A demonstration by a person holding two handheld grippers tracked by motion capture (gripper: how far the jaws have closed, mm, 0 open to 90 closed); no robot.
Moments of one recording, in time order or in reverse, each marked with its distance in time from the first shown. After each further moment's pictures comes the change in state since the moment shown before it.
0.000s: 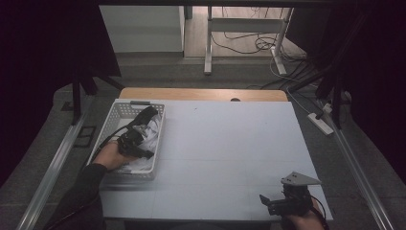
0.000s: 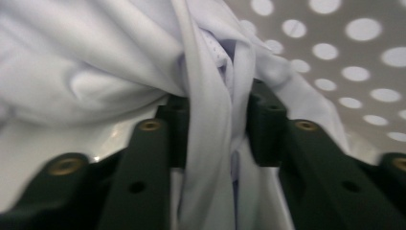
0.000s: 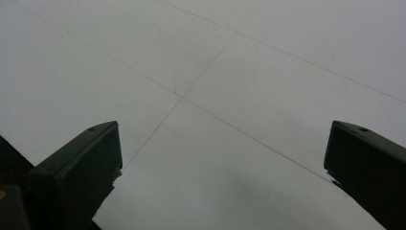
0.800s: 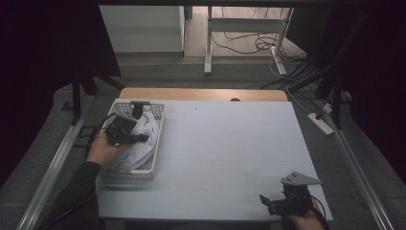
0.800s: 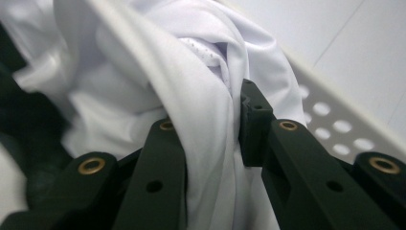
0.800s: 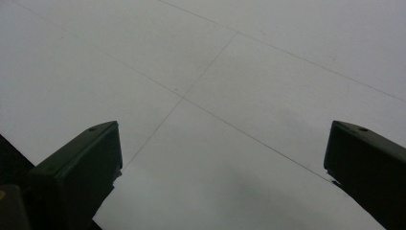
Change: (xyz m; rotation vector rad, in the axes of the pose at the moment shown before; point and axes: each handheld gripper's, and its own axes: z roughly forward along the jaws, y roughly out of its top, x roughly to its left) left arm 0.001 0.000 -0.065 -0.276 0.089 -0.143; right arm 0.000 0.000 0.000 0.000 0.004 0.001
